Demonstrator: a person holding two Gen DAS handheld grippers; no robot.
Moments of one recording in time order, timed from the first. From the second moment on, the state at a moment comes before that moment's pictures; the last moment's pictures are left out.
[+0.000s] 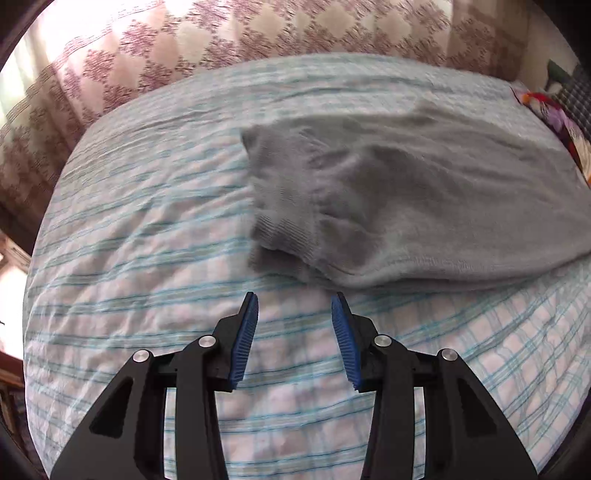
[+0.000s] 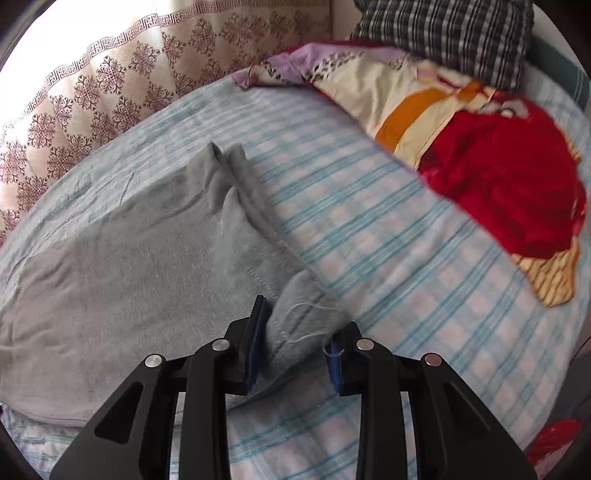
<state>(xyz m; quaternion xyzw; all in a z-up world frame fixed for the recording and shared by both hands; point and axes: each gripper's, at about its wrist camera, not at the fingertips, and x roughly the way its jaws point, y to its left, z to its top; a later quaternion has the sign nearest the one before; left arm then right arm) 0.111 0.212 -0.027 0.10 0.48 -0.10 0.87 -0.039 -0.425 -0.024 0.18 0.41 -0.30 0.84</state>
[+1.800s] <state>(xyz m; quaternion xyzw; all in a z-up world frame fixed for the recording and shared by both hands) 0.217 0.064 -0.053 0.06 0.50 -0.11 0.86 0.101 -0.501 -0.055 0.12 0.44 -0.29 0.84</state>
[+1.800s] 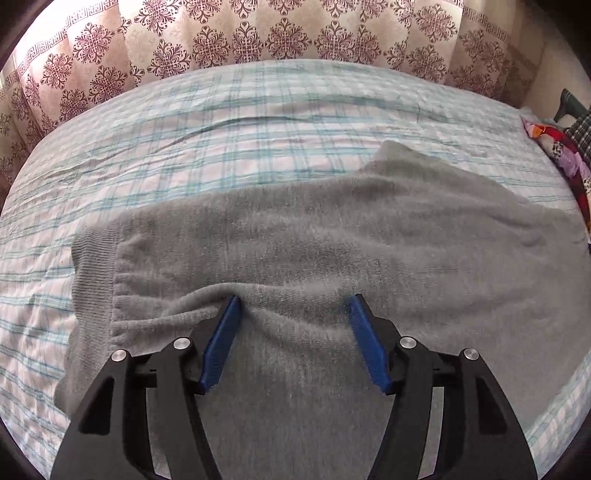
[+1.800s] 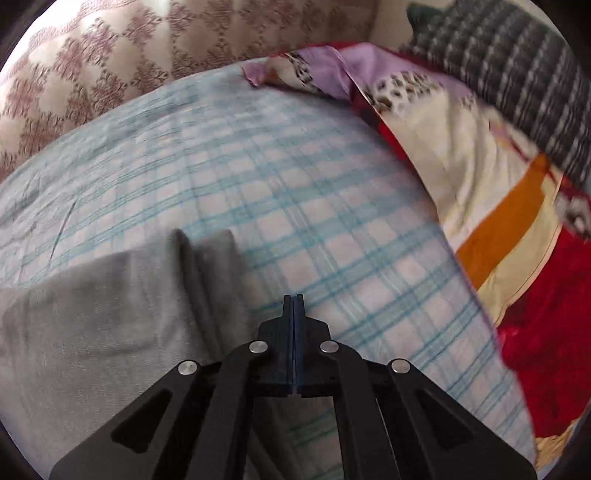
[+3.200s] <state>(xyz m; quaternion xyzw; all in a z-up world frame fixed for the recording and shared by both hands) 0.140 0.000 -0.037 0.11 0.47 -0.15 0.86 0.051 -0.266 -0.052 0.06 0.50 -0.03 0.87</state>
